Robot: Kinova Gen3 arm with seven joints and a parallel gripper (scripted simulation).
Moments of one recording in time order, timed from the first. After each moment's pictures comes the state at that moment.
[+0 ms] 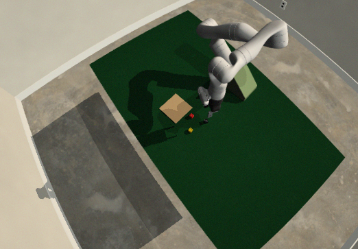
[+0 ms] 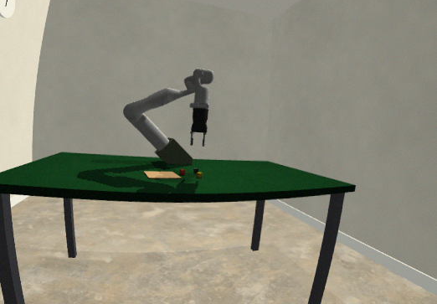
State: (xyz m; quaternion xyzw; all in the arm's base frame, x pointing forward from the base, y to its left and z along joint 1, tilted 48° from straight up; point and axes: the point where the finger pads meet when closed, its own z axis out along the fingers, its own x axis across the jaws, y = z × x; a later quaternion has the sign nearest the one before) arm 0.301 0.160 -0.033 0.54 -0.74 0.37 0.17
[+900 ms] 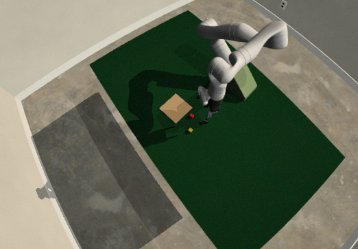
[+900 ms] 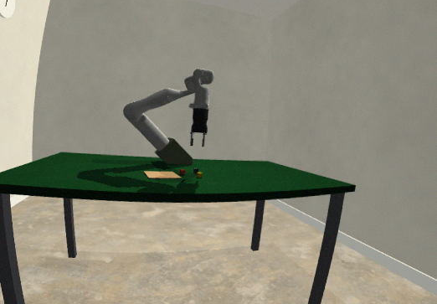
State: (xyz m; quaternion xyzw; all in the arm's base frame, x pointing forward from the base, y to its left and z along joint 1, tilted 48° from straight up) arm 0.302 0.158 -0.034 0.52 -0.75 0.37 0.16
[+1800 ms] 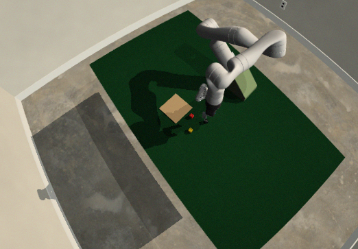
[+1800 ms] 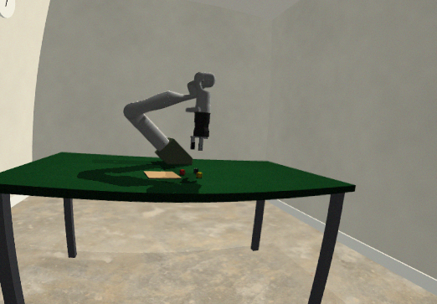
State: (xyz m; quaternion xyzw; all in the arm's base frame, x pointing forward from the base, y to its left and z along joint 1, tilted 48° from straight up) arm 0.307 0.142 -0.043 0.25 -0.88 0.40 0.03
